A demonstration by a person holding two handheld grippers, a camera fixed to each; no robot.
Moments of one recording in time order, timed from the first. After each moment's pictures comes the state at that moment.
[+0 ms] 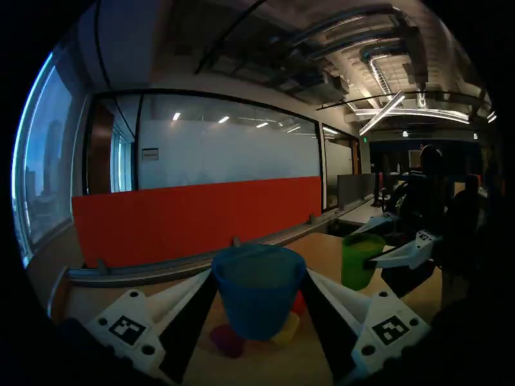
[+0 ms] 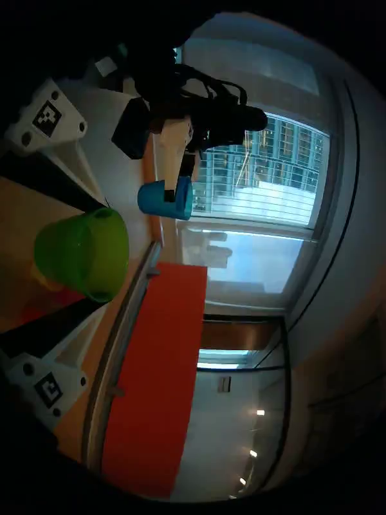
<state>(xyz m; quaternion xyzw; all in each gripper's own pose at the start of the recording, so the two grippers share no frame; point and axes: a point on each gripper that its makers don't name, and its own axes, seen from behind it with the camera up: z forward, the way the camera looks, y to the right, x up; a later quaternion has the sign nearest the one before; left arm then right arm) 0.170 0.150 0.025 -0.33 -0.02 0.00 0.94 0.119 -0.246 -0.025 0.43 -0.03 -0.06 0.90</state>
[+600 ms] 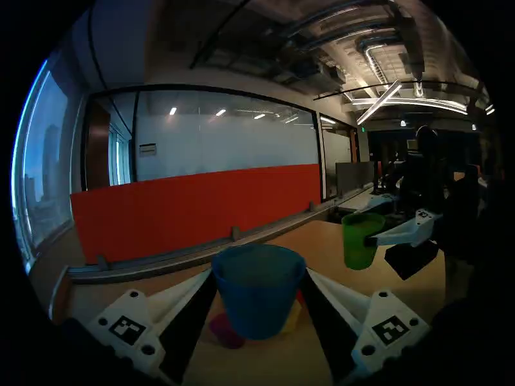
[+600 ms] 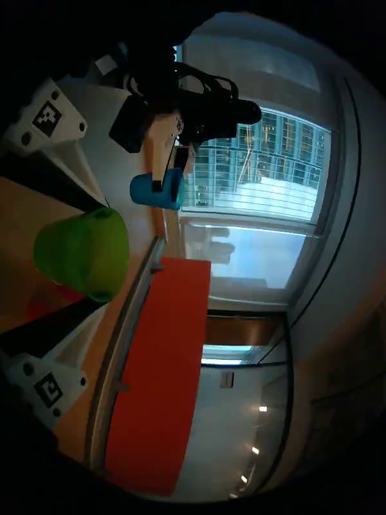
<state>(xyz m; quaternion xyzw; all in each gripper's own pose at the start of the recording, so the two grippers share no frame) 0.140 0.150 0.023 -0.33 -0.04 0.03 0.94 0.112 -0.233 -0.023 0.42 -0.04 -0.07 0.91</state>
